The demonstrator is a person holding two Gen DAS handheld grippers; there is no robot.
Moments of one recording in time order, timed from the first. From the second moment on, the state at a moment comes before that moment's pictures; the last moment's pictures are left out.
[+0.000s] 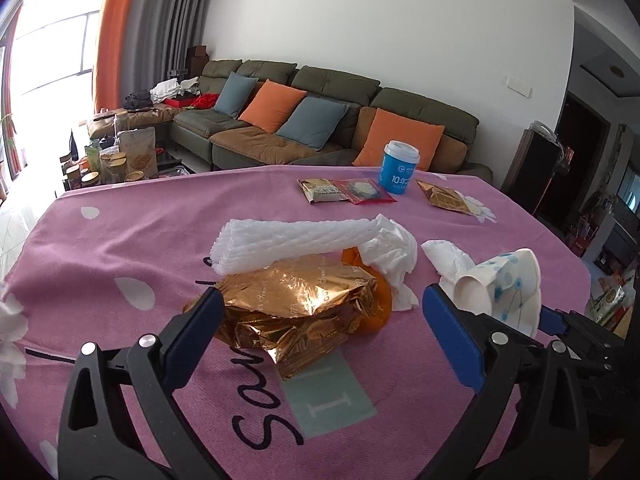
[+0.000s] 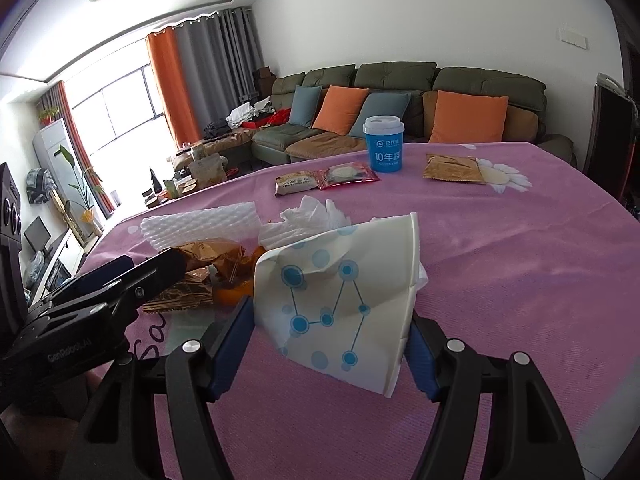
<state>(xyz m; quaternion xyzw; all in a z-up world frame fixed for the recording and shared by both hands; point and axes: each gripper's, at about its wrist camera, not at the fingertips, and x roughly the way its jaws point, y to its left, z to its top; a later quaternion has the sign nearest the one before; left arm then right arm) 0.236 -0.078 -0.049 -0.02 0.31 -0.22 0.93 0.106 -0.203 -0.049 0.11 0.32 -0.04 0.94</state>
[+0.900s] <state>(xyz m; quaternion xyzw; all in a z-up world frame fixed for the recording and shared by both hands) 0.281 -0.085 -0.063 -0.04 0.35 -0.19 0.92 0.103 -0.218 -0.055 0.14 0.31 -0.02 0.94</state>
